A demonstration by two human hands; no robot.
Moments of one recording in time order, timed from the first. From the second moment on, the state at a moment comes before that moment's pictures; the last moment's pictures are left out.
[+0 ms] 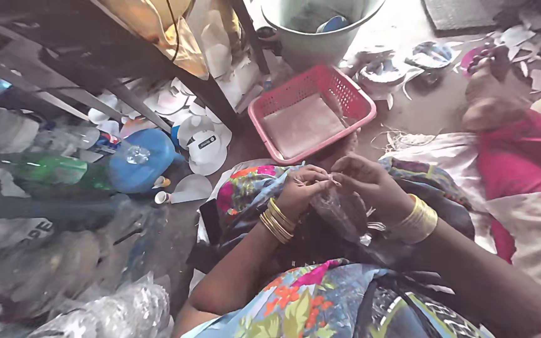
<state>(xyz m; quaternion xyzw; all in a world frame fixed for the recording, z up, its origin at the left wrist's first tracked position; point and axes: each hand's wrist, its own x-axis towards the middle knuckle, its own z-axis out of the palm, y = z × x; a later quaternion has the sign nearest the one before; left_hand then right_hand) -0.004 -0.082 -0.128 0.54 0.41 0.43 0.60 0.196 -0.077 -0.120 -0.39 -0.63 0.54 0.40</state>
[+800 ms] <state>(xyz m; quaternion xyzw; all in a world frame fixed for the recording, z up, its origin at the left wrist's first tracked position) -0.011 -0.100 -0.162 0.70 0.45 0.47 0.29 0.179 -0.078 -0.153 -0.36 -0.79 0.28 0.40</state>
